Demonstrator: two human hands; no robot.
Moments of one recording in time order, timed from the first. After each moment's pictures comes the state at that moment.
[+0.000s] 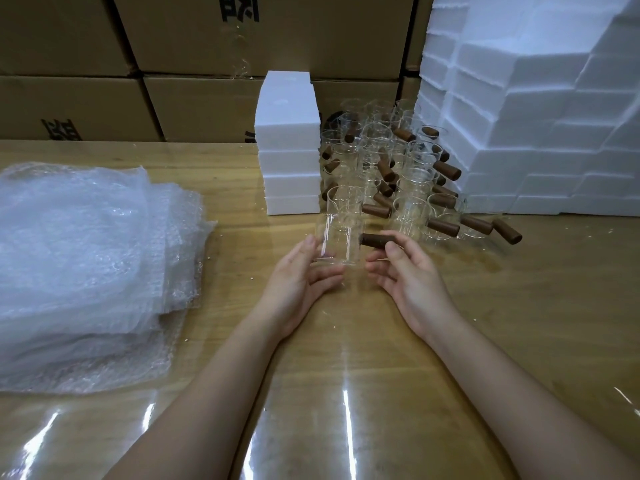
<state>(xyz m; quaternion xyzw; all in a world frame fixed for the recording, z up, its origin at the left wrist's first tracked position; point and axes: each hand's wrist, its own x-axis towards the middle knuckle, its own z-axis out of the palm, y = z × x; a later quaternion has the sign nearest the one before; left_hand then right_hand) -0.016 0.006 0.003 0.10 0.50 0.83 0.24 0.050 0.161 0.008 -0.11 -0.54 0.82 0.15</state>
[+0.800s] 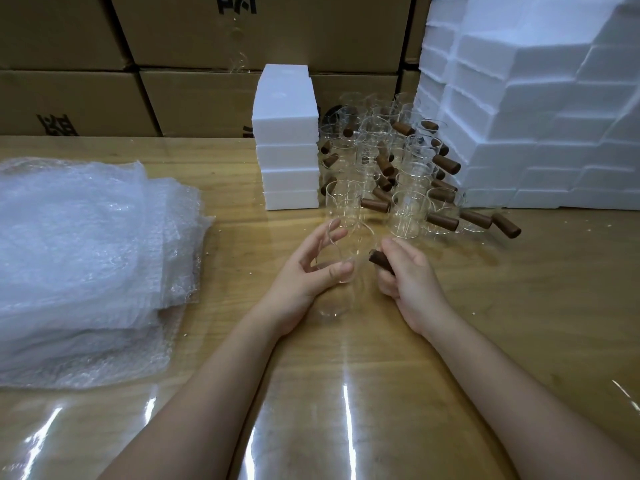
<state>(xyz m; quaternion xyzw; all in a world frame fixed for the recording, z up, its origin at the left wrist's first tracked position) -0.014 0.004 -0.002 0.26 0.57 0.74 0.23 0.052 0.158 0.007 -0.10 -0.64 0.75 0.14</state>
